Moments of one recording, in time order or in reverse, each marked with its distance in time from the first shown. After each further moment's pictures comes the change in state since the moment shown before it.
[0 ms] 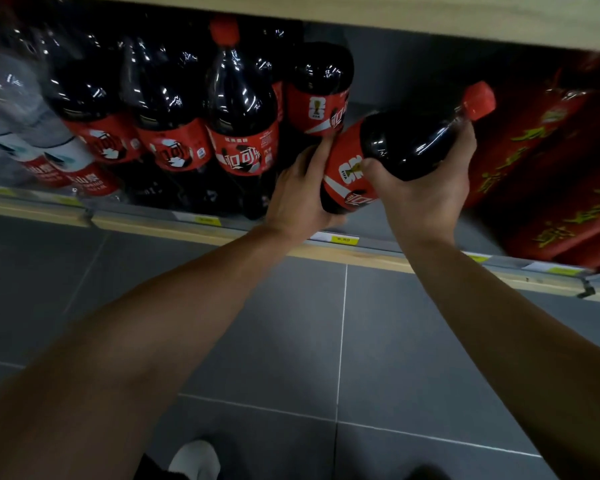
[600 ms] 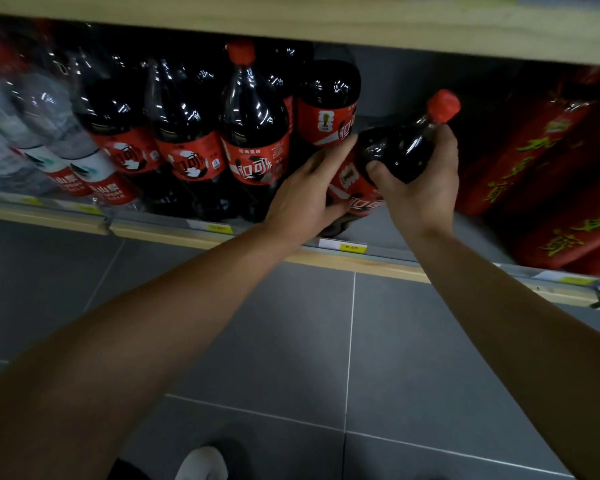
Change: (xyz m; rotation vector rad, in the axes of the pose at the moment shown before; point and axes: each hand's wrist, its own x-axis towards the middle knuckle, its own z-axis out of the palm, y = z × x) left_hand 0.000 0.014 -0.034 -0.005 -0.016 0.166; right_hand 0.018 0.017 0.010 -0.078 -0.130 -0.063
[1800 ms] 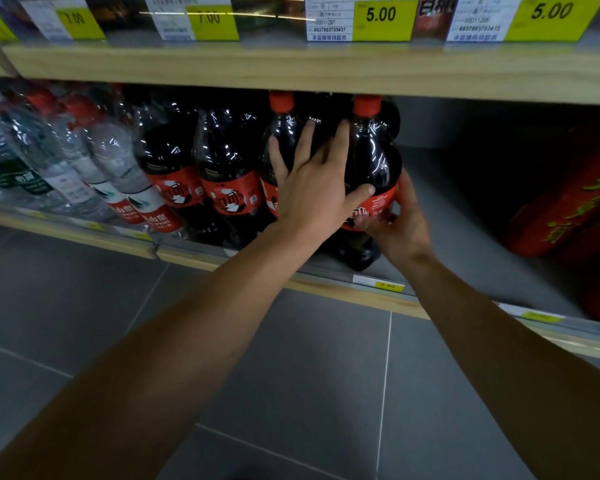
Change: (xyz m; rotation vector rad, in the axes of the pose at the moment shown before) left_hand 0.042 0.000 -0.045 0.597 0.094 -0.231; right_hand 0.015 0.033 0.066 0.224 -0.415 0.085
